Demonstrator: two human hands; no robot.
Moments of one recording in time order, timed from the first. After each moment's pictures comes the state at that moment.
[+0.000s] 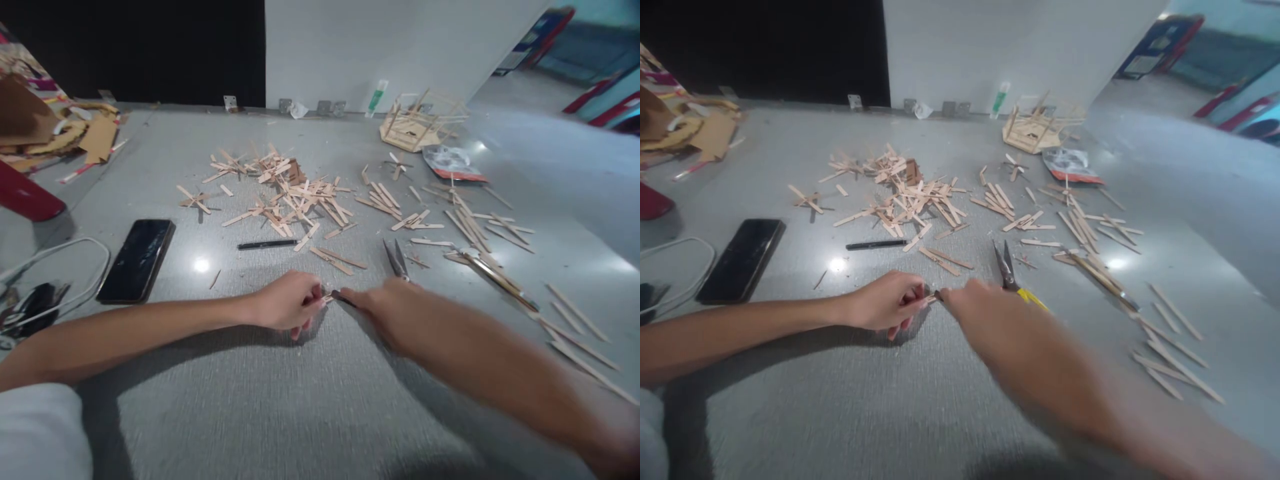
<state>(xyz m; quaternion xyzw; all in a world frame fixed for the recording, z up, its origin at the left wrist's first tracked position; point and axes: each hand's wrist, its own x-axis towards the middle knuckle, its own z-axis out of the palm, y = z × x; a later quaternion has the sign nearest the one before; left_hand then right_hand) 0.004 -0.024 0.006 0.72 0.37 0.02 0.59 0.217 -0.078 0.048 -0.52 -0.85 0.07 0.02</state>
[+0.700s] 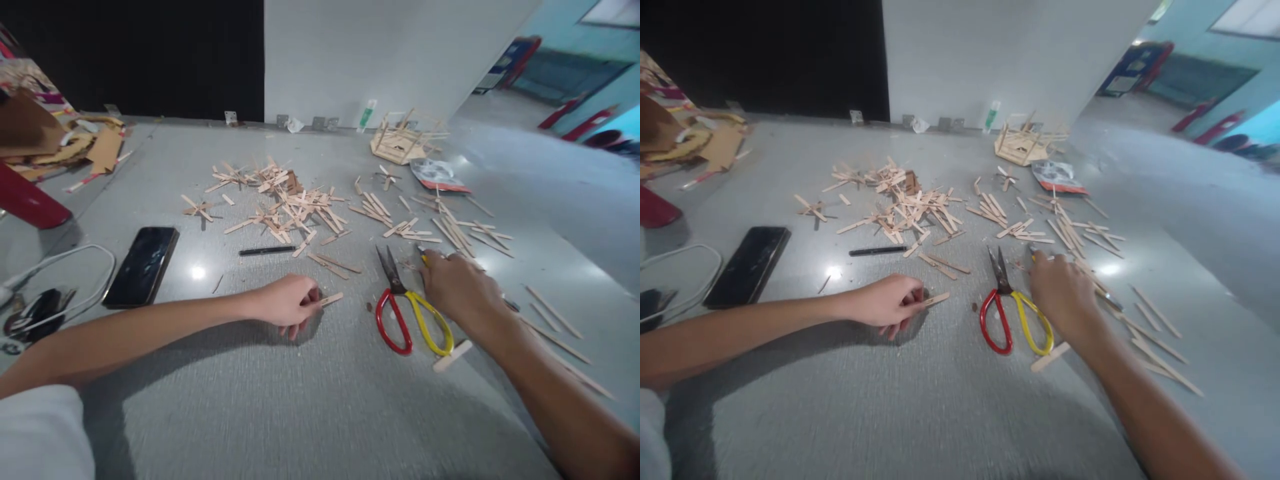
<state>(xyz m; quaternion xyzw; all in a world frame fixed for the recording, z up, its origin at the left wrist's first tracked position) -0.001 -0.017 0.009 0.70 0.35 -0.02 0.62 0.295 -0.044 0.031 -0.72 -0.68 -0.12 -0.08</state>
